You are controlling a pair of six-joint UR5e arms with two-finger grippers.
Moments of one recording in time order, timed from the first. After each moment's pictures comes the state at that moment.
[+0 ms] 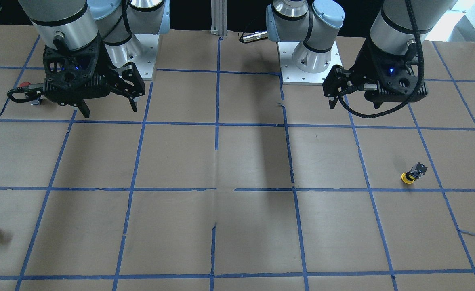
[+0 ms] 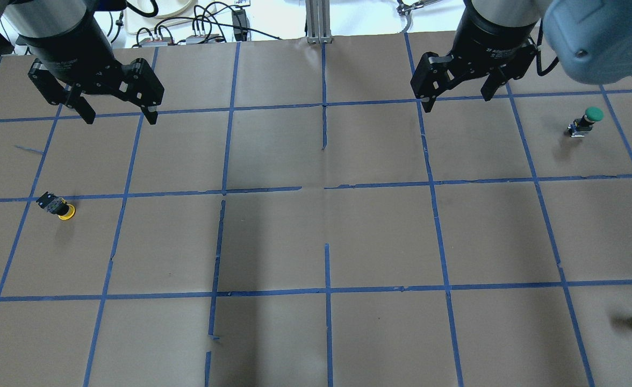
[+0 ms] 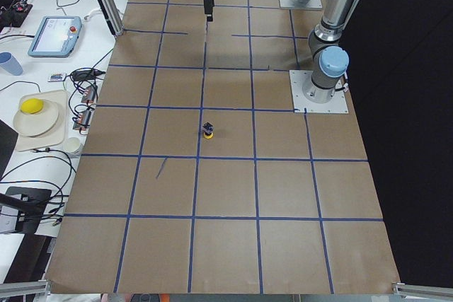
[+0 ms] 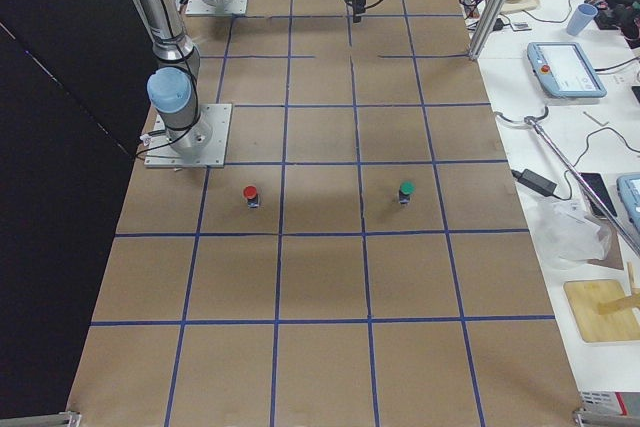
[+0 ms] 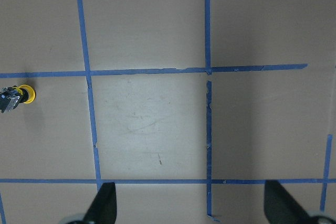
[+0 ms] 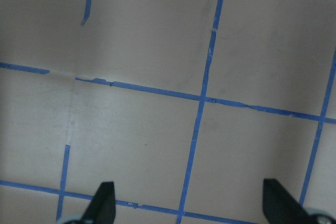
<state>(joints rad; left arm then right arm) -1.52 -1.62 -1.45 -1.69 1.64 0.07 1.63 -1.52 1.50 -1.61 -1.55 -0.12</state>
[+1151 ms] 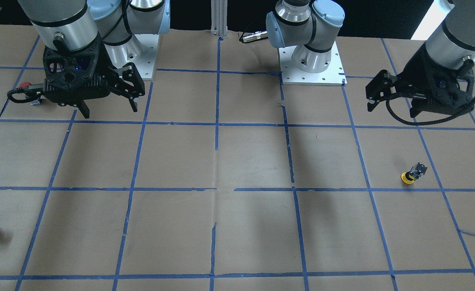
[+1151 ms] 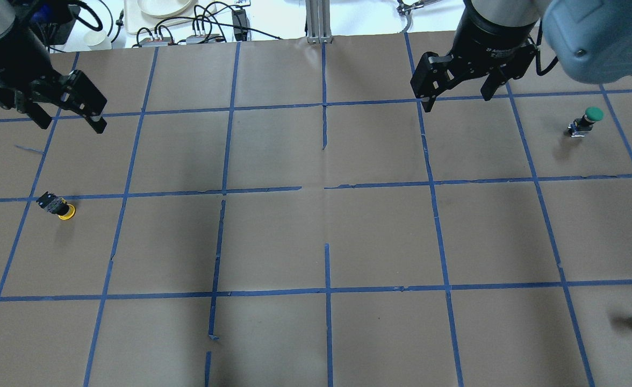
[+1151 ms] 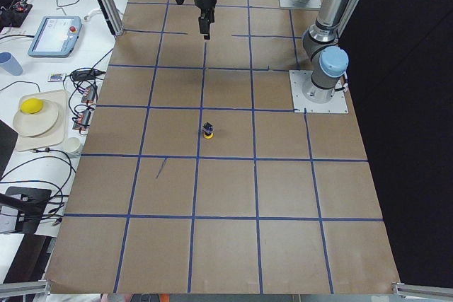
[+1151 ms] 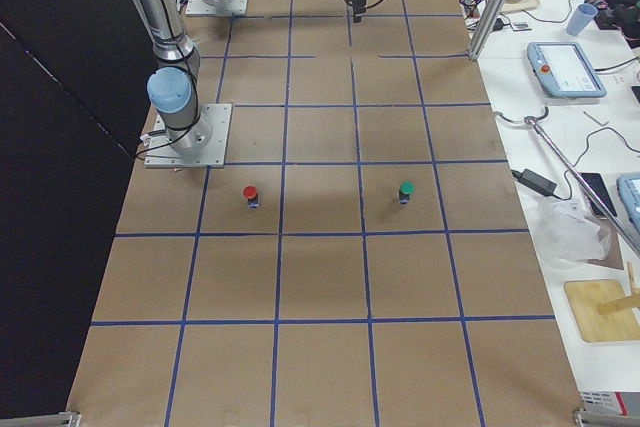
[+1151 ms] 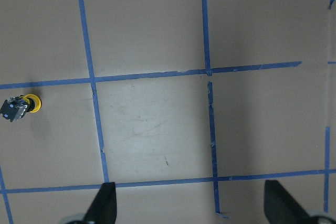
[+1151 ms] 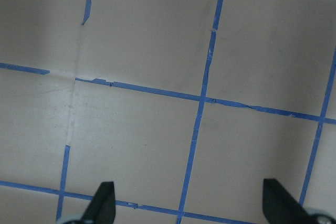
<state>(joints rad) -1.30 -1.63 -1.49 -1.69 1.60 0.44 1.63 -1.51 1.50 -1.61 -1.55 -0.12</state>
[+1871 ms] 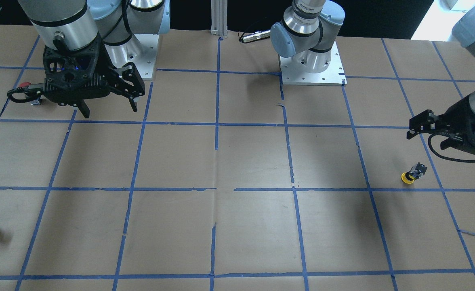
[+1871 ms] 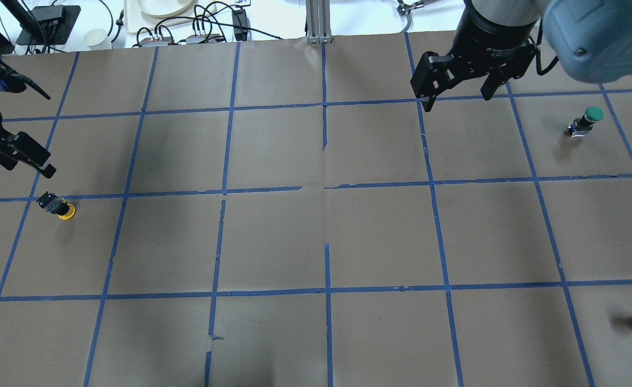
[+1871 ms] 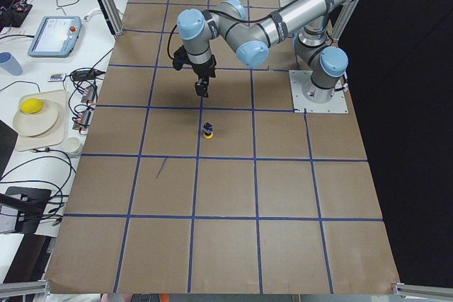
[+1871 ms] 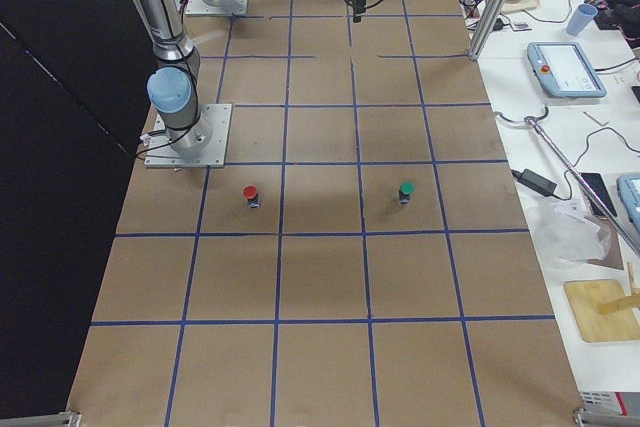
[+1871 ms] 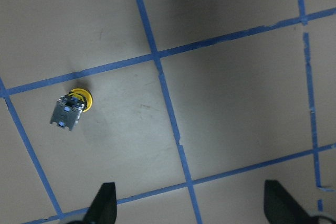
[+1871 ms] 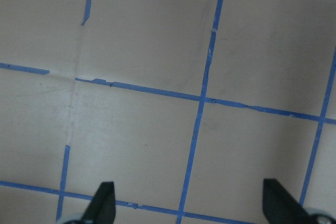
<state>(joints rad) -1.01 -1.76 -1.67 -1.41 1.60 0.87 1.63 -1.52 1.50 -1.61 -1.55 -0.12</state>
